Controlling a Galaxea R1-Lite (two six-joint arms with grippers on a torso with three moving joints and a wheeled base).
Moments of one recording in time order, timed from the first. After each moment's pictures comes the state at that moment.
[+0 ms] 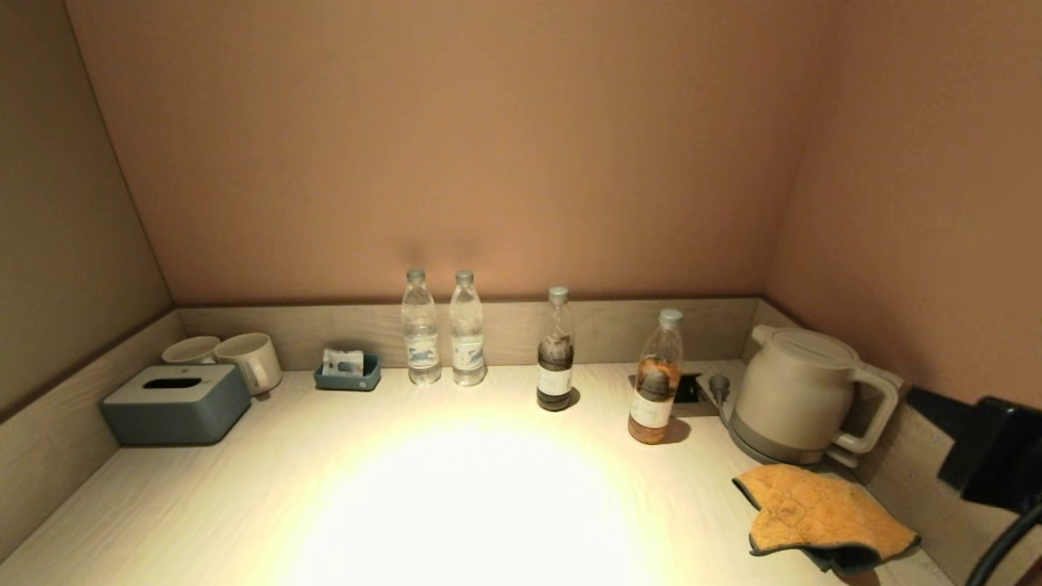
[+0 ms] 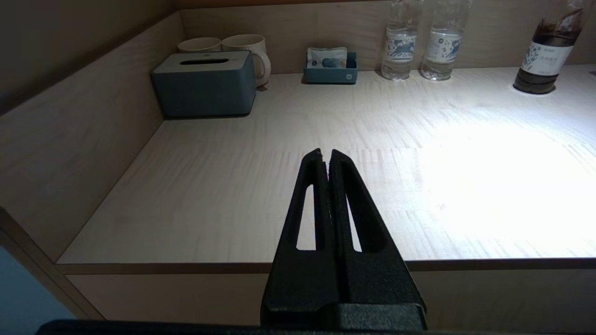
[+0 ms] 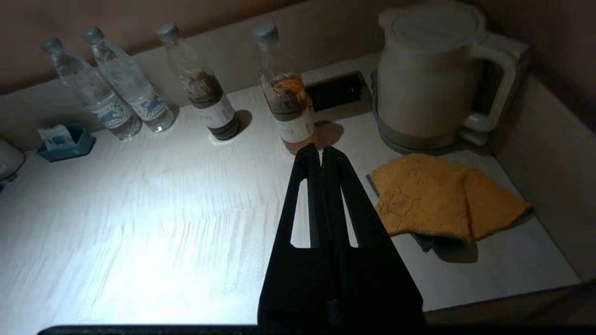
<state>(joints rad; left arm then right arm) 0.01 0.00 0.00 0.00 0.00 0.02 0.42 0.91 -0.63 -0.03 -0.44 0.35</state>
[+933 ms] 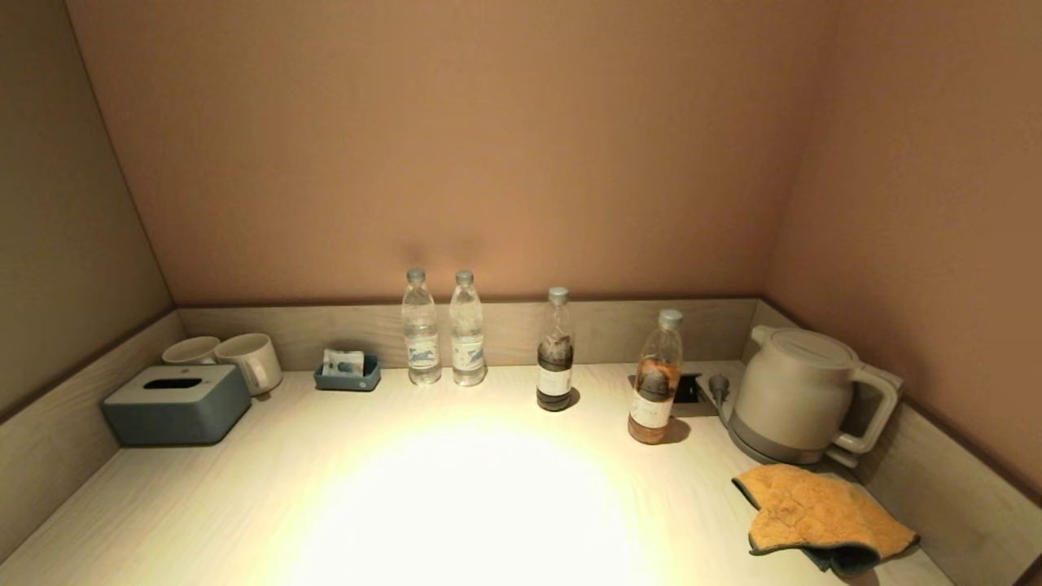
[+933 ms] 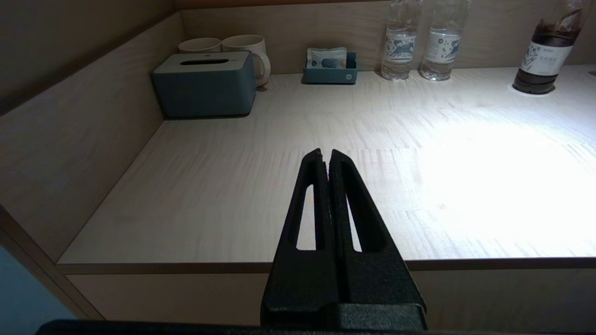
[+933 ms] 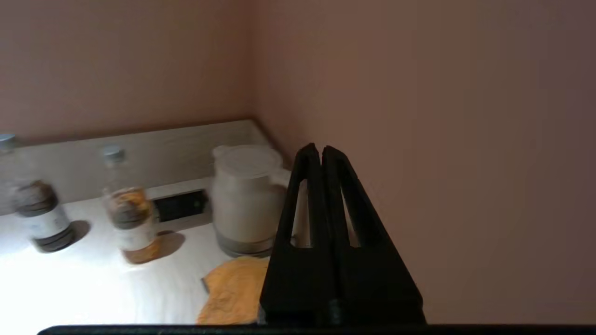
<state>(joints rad) 0.01 0.00 0.00 0.00 0.00 0.02 0.06 0.63 -0.65 -0.09 -0.46 -0.14</state>
